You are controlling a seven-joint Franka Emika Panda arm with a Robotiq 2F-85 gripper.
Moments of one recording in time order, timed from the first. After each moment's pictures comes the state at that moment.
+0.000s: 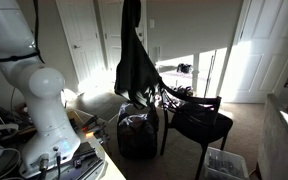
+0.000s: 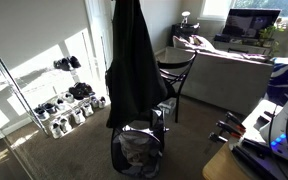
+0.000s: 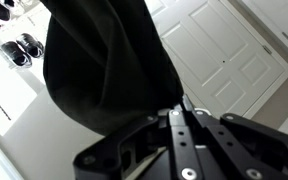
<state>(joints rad) 0.27 -0.10 0.05 -1.62 0.87 2.49 -0.17</state>
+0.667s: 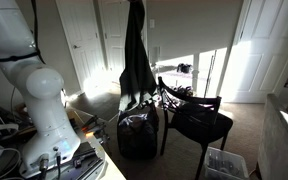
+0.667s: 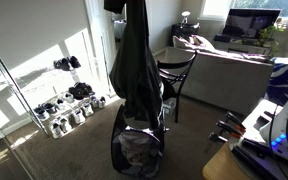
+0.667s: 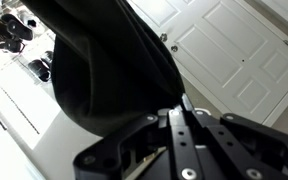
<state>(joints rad) 0.22 -0.11 0.05 -1.71 0.92 2.49 -0.17</state>
